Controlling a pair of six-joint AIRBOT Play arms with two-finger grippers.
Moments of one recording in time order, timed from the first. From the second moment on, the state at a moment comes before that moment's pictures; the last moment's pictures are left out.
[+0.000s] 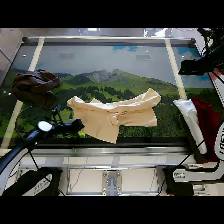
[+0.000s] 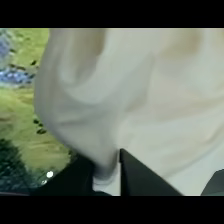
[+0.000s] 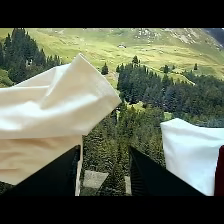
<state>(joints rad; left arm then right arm) -0.12 -1.04 0.37 0.68 -0.62 -1.38 -0.15 -1.47 1.89 -1.39 1.56 1.38</state>
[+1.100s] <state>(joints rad) -0.11 -0.85 0.37 0.66 -0.60 -1.34 -0.25 -1.60 1.15 -0.93 1.06 1.37</state>
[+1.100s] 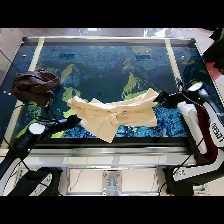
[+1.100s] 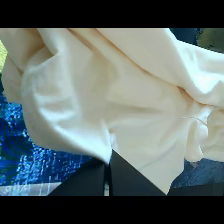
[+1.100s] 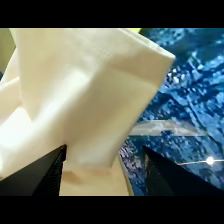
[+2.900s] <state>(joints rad) 0.07 -0.85 1.66 1.37 -1.30 -1.38 -0.21 -0.88 1.79 -1.29 1.51 1.34</state>
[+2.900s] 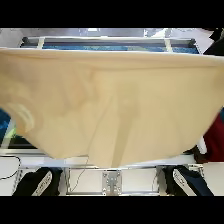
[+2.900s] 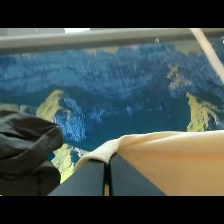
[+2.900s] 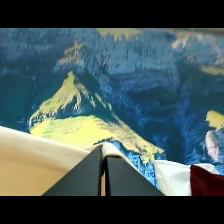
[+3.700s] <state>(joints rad) 0.05 -1.68 1.67 1.31 -0.88 -1.43 -0.14 -1.72 1.67 -1.05 1.01 1.34</state>
